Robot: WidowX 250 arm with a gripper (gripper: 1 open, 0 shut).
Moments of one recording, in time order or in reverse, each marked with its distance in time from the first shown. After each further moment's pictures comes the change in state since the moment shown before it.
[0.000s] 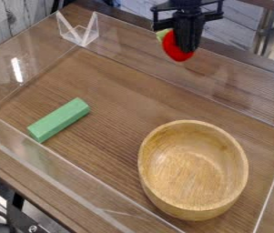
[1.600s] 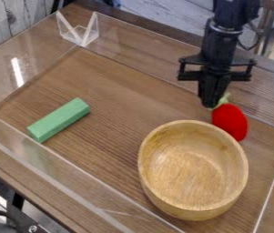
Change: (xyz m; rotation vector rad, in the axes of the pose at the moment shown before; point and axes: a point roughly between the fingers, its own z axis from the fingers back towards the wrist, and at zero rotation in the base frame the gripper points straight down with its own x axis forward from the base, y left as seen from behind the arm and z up) arm -0.035 -0.007 -0.059 0.094 -0.007 -0.136
